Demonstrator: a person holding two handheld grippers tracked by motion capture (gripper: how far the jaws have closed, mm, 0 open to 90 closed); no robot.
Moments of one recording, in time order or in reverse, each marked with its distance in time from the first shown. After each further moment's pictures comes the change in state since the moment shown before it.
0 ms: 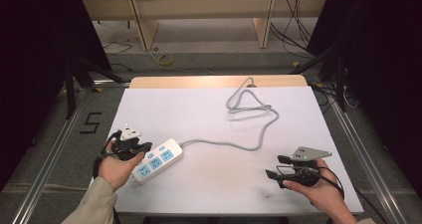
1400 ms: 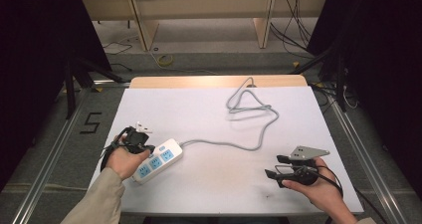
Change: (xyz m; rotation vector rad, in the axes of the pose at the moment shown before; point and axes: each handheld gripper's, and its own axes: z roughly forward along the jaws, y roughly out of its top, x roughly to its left) left arm 0.000 0.011 0.028 0.221 0.014 0.051; right arm -0.002 0.001 0.004 0.015 0.007 -0.015
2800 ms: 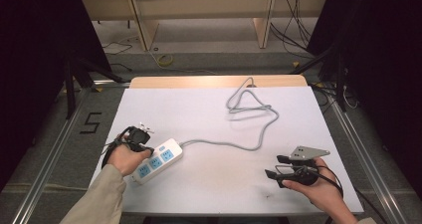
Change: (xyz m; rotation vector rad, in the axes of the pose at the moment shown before) left arm 0.005 0.003 0.012 0.104 -0.009 0.009; right arm 0.000 0.000 0.000 0.000 0.001 0.002
